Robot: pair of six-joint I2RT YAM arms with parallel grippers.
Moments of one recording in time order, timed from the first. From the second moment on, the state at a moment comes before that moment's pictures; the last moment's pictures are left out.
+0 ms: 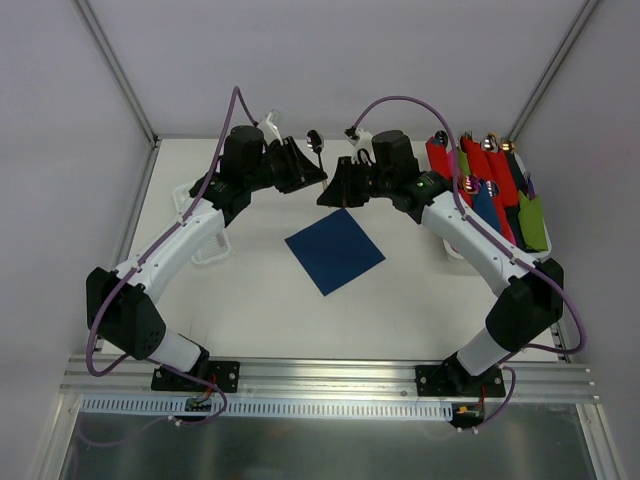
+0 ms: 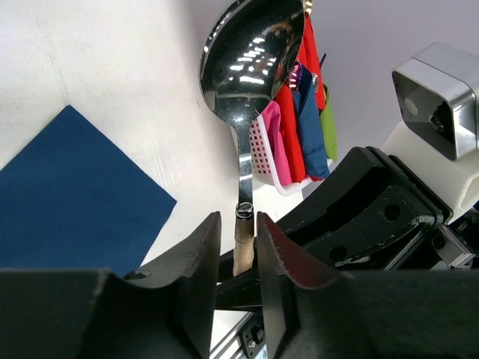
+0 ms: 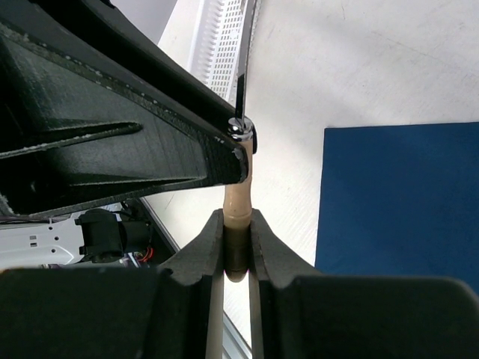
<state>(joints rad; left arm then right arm) -0.48 1.48 1.36 -0.23 0.36 -0.83 0.60 1.59 1.49 -0.44 -0.46 0.46</state>
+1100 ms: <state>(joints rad) -0.51 1.86 1.45 -0.51 0.34 -0.71 0.11 1.50 1.46 -0.72 -0.55 0.18</state>
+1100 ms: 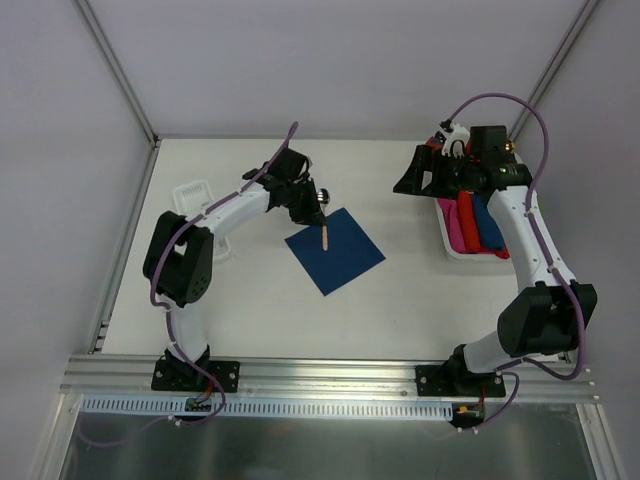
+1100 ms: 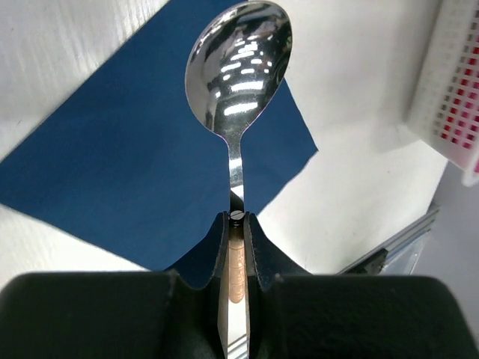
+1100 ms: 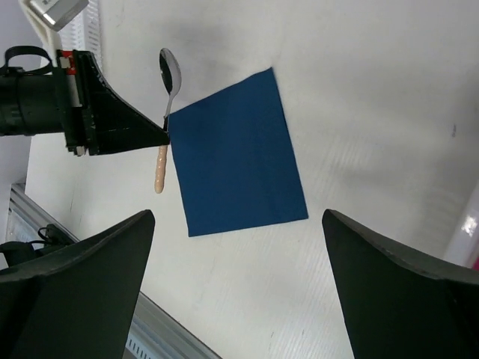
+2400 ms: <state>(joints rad) -0.56 2.22 1.71 -0.57 0.30 -0.62 0.03 1.41 1.39 -0.78 -0.54 0.17</state>
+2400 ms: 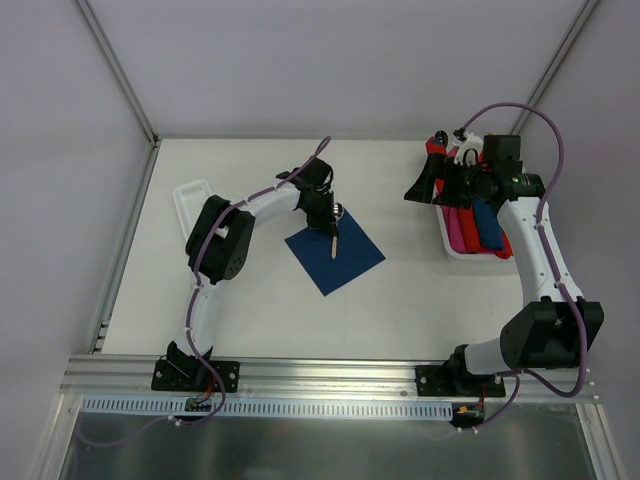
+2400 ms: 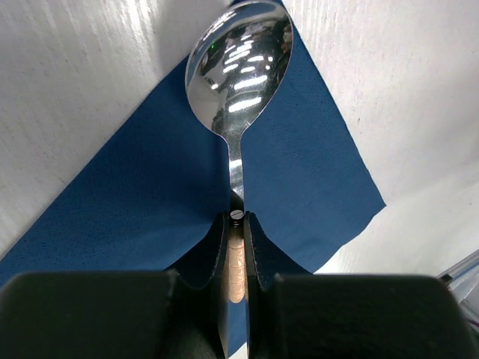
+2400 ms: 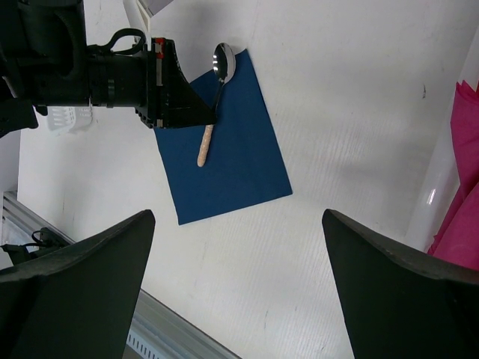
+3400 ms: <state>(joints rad) -0.56 2.28 1.77 -0.58 0.31 -0.64 0.03 1.41 1.38 -0.78 -0.54 0.17</state>
